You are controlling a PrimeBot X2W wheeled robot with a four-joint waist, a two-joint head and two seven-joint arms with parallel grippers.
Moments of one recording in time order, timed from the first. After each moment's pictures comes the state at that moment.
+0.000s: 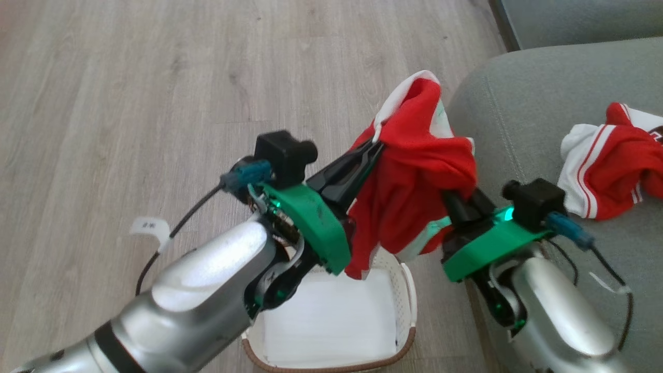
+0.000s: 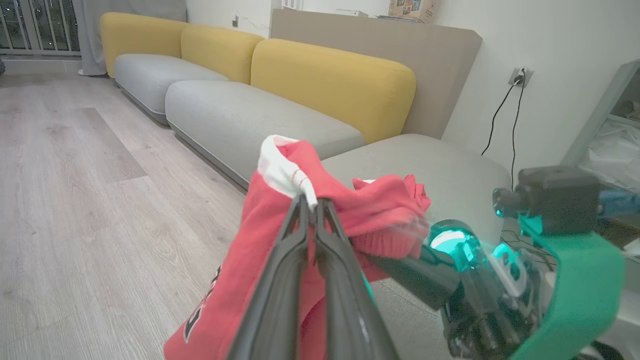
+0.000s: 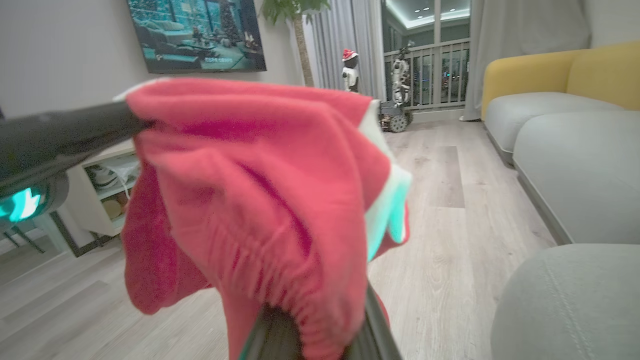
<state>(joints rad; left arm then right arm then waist) -0.74 0.29 -1.06 0.14 -0.92 0.11 -0.10 -0.34 -0.16 0.40 0.30 0.43 0.13 -0.25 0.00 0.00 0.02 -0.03</state>
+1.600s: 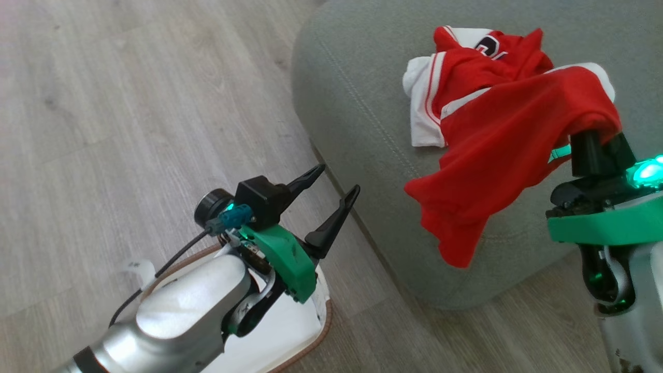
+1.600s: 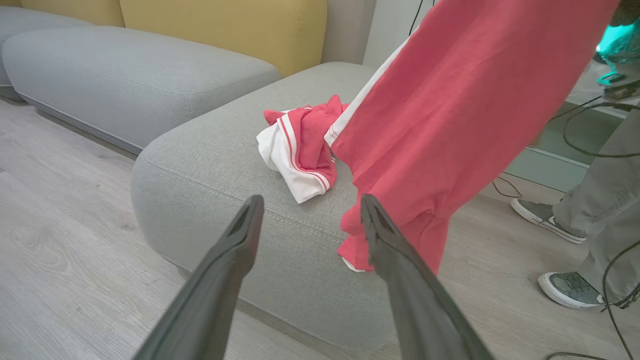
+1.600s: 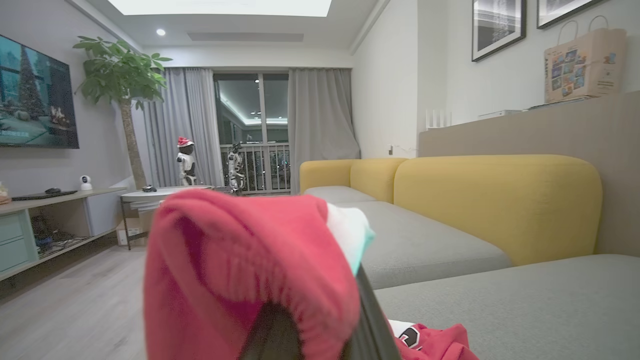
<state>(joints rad) -0.65 0.37 -1.11 0.21 -0.81 0.12 -0.19 -0.25 -0.25 0.07 -0.11 0.40 0.13 -0.22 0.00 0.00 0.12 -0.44</state>
